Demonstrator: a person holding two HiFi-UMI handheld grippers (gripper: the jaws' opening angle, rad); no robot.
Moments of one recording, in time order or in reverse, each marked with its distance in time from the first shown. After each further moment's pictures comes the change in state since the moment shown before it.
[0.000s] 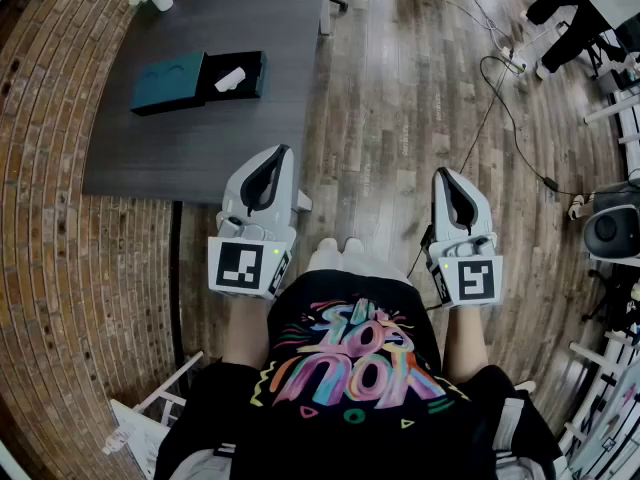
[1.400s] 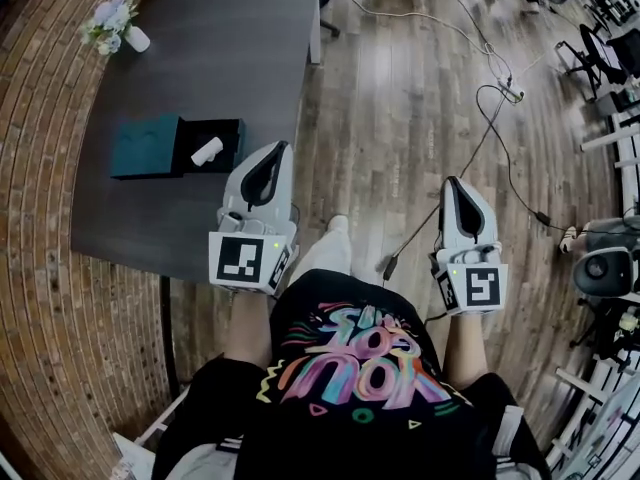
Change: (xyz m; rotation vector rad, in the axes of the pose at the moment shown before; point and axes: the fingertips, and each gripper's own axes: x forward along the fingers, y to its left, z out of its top) left arm 0.193 0.063 0.008 -0.029 -0.032 0.015; right arm 0.146 -0.124 -0.005 0.031 0.007 -0.054
